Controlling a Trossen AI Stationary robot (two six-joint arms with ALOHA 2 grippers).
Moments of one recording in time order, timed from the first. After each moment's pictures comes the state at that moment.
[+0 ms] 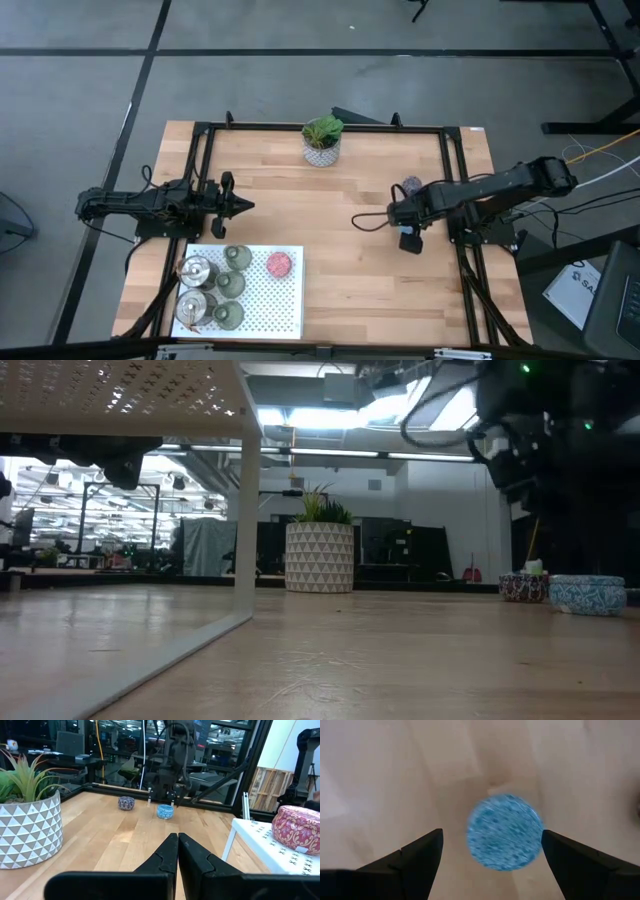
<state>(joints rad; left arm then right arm) 0.00 0.03 0.01 0.03 -0.03 -0.17 0.17 1.31 0.76 -0.96 0.00 0.46</state>
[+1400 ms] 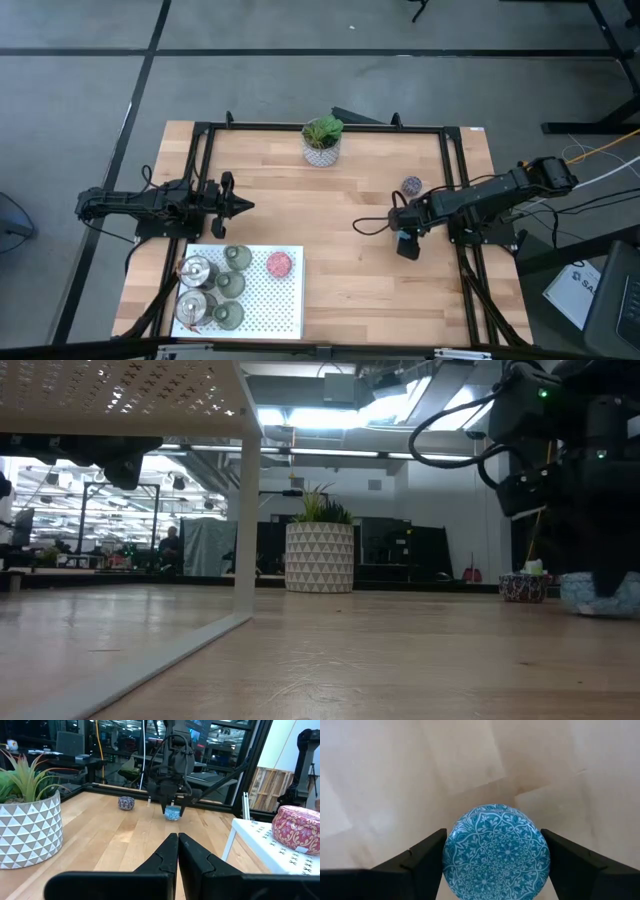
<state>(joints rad) 0.00 0.03 0.01 0.03 -0.03 -0.17 0.19 1.31 0.60 -0.70 -0.08 0.54</state>
